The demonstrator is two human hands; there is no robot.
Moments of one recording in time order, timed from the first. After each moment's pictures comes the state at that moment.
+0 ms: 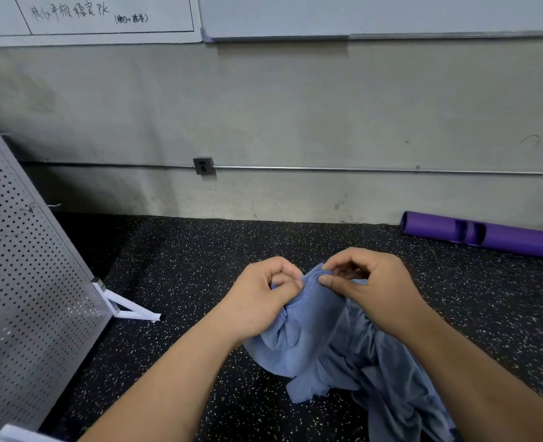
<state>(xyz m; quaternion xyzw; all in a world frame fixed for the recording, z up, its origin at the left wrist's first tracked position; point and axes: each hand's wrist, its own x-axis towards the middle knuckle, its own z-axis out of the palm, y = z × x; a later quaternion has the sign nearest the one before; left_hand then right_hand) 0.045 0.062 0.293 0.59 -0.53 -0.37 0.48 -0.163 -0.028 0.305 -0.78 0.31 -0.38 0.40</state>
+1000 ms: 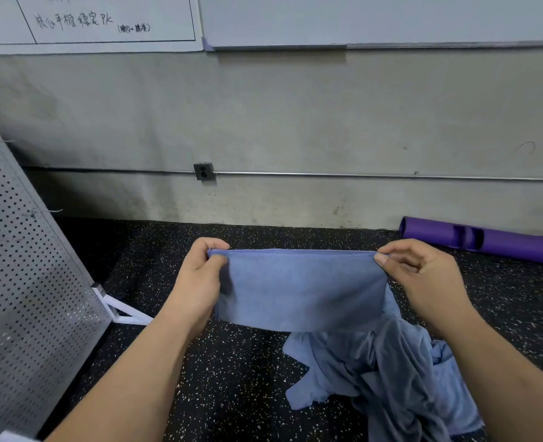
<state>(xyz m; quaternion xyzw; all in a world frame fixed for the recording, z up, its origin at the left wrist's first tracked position) 0.114 0.062 0.283 0.63 -0.34 -0.26 0.65 -0.211 -0.068 0.298 -0.65 0.42 -0.49 0.41</state>
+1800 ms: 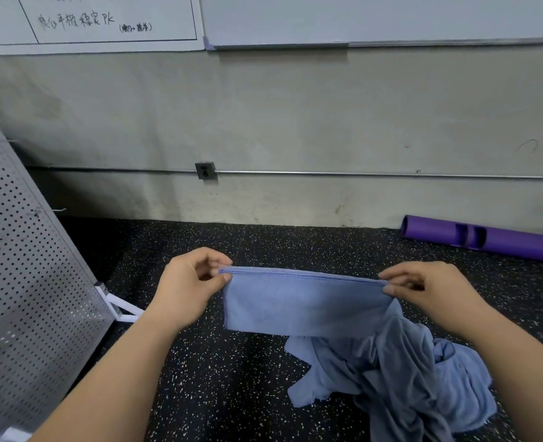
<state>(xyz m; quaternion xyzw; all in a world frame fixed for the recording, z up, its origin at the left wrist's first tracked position) 0.154 0.079 0.271 0.67 -0.51 -0.18 0.51 -0.250 -0.079 0.293 -0.83 0.45 -0.22 0.25</state>
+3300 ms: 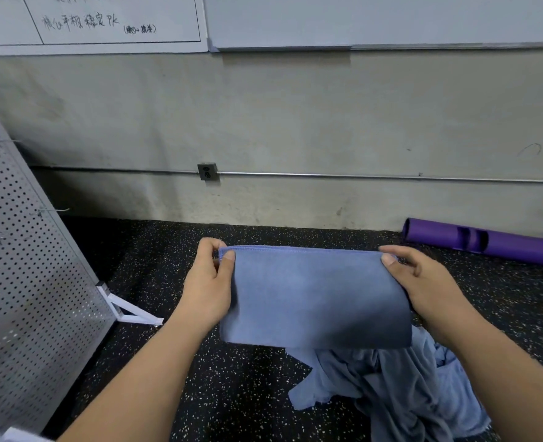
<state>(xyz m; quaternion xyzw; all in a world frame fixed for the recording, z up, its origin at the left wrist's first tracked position) 0.114 0.068 0.280 0.71 -0.42 -0.16 0.54 -0.209 -0.063 0.298 -0.62 0.46 -0.40 0.49</state>
